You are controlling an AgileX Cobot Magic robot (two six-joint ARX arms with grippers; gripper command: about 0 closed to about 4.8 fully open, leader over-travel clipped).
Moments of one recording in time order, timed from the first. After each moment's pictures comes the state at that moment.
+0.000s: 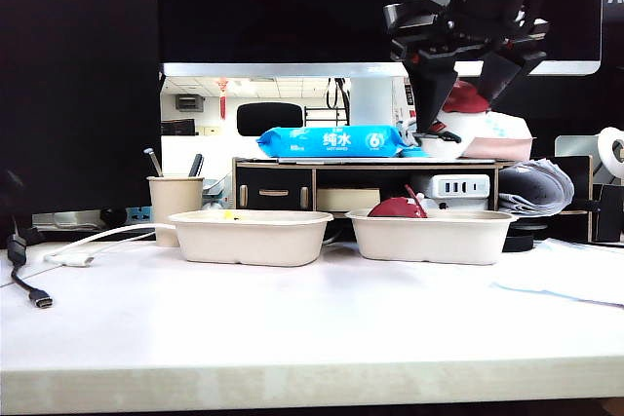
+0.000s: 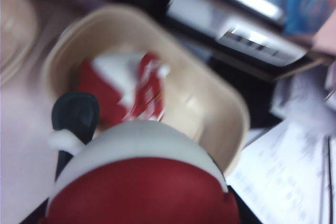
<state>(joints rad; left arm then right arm) -0.57 0.11 0.01 -0.13 0.06 -0.04 0.45 1.60 1.37 -0.63 0.22 -0.07</state>
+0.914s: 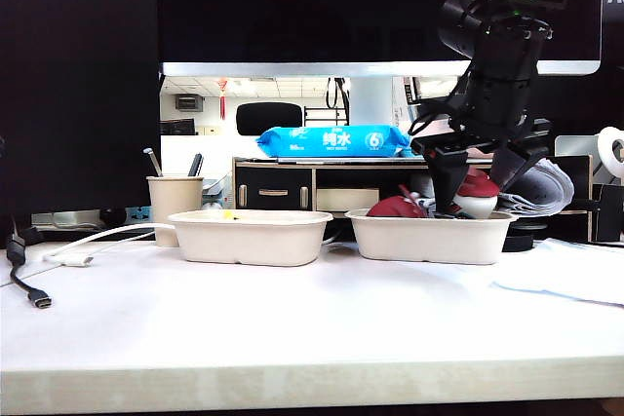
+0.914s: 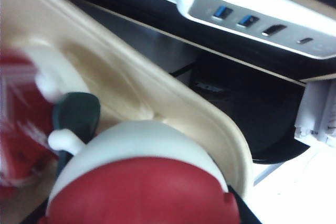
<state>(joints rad) -0.50 0.01 0.01 -0.13 0.06 -0.04 0.29 1.88 1.45 -0.54 0.10 -0.11</state>
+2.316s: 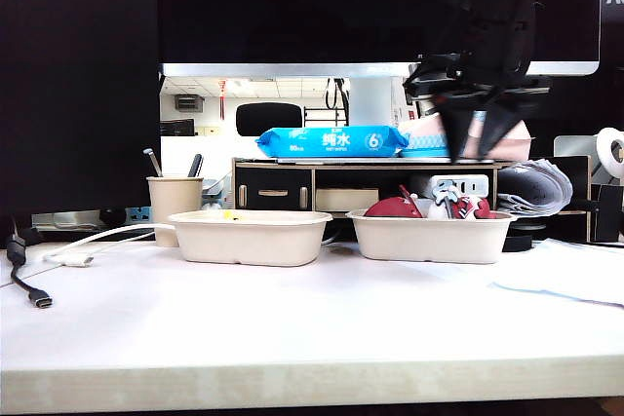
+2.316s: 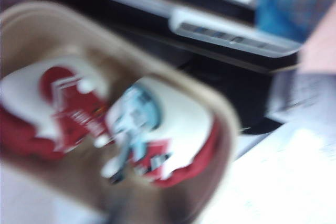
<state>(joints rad) -0.39 0.00 0.01 -0.13 0.07 -0.04 0.29 1.88 1.67 -0.83 0.06 -0.04</state>
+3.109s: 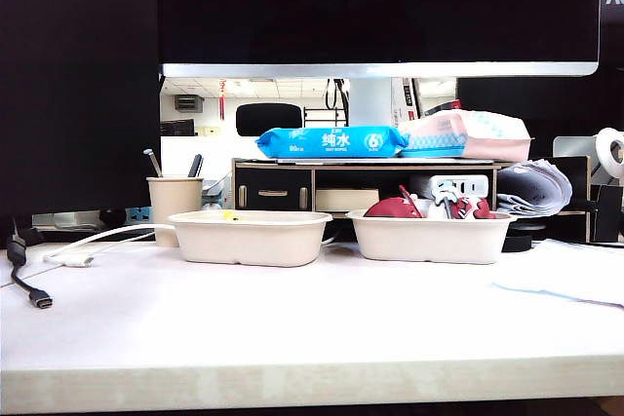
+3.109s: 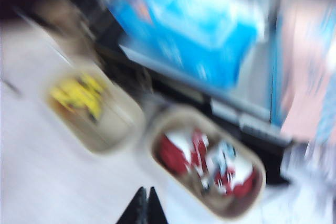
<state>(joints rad) -0.13 0.00 0.01 -0.13 0.07 -0.04 0.45 1.39 1.67 -0.84 -0.02 -0.03</state>
